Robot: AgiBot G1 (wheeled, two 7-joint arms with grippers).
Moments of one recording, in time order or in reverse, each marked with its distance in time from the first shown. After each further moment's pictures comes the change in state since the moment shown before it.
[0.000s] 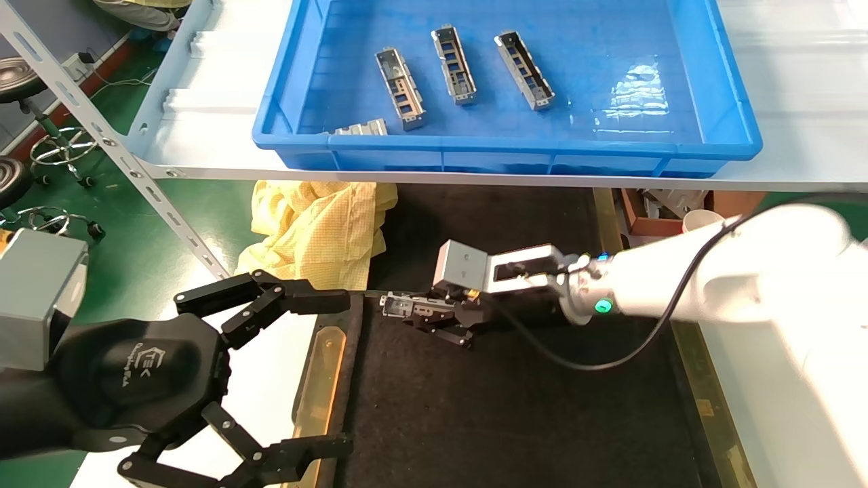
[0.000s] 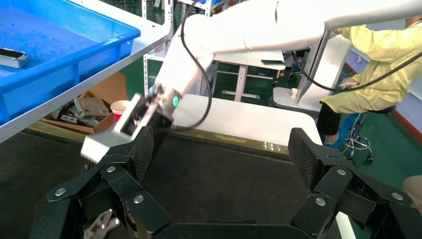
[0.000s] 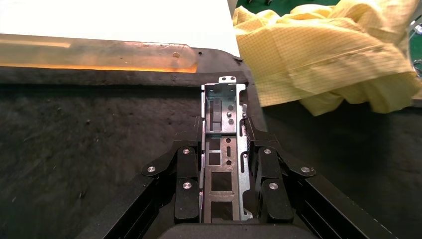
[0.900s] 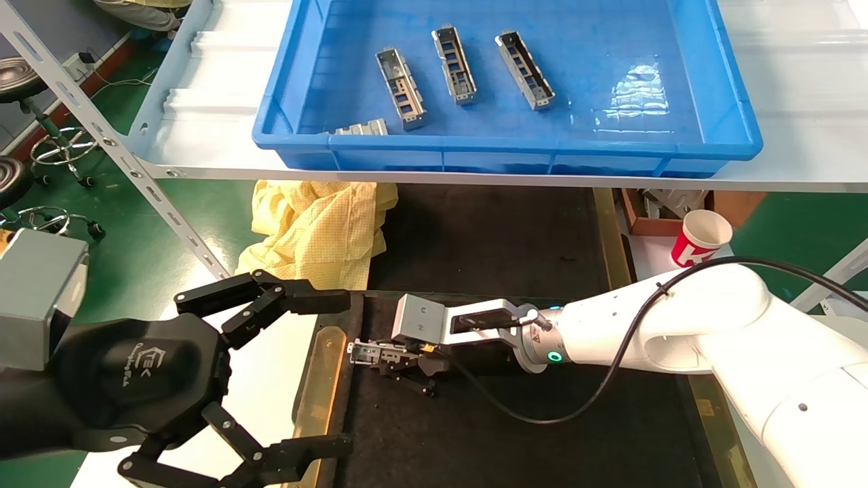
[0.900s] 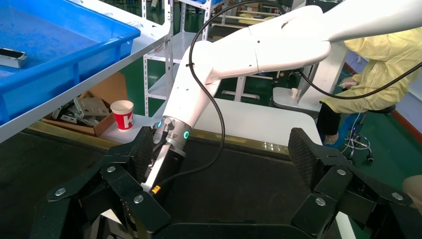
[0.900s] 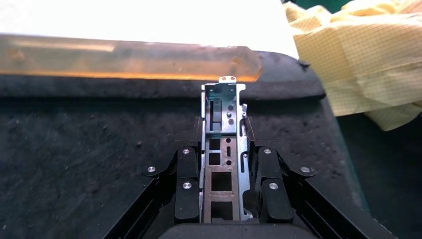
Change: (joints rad) left arm 0.000 0.000 0.001 0.000 0.000 0.000 0.000; right arm -0.119 0.002 -0.183 0.208 0.096 0.151 0.114
